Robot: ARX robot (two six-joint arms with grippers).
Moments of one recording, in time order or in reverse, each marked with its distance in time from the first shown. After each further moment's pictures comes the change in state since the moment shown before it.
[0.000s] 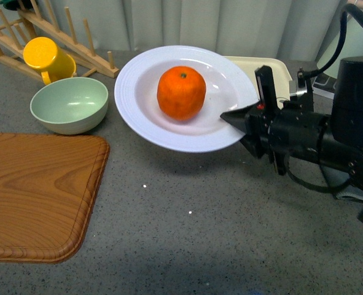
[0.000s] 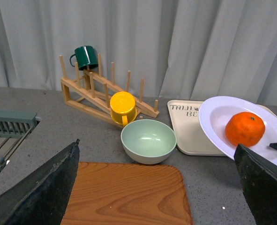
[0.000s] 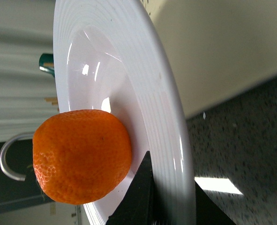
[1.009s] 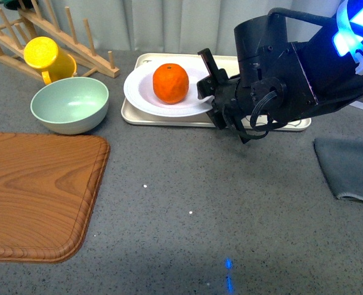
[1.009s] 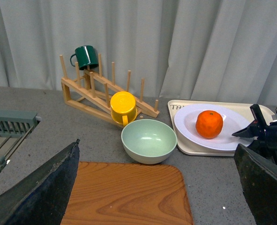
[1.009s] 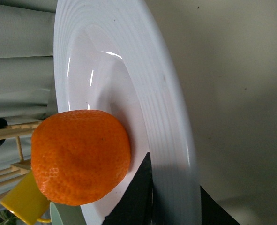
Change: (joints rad) left arm 0.000 0.000 0.000 0.000 0.000 0.000; right arm 0.090 0.195 0.565 -0.620 0.312 0.032
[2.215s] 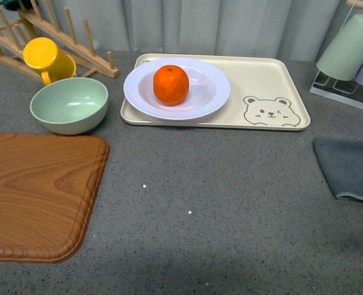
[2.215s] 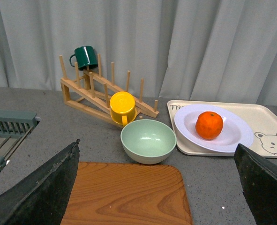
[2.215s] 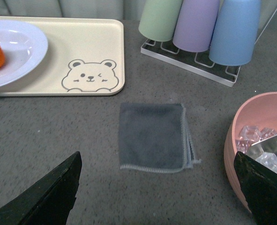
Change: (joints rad) left arm 0.000 0.000 0.000 0.000 0.000 0.000; right arm -0.235 -1.522 -1.347 0.032 0.352 -1.257
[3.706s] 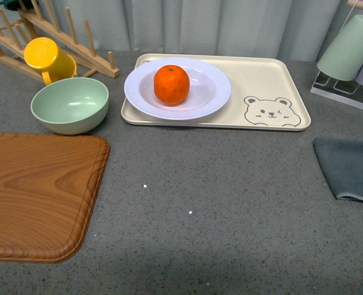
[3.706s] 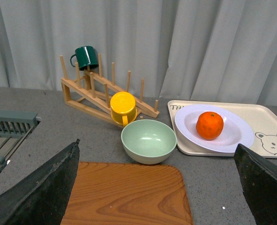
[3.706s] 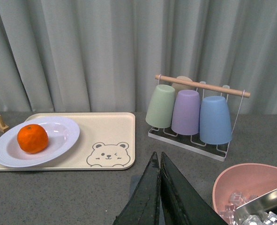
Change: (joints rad) left arm 0.000 0.000 0.000 0.000 0.000 0.000; right arm -0.128 -0.815 -0.124 -0.278 -0.174 -0.012
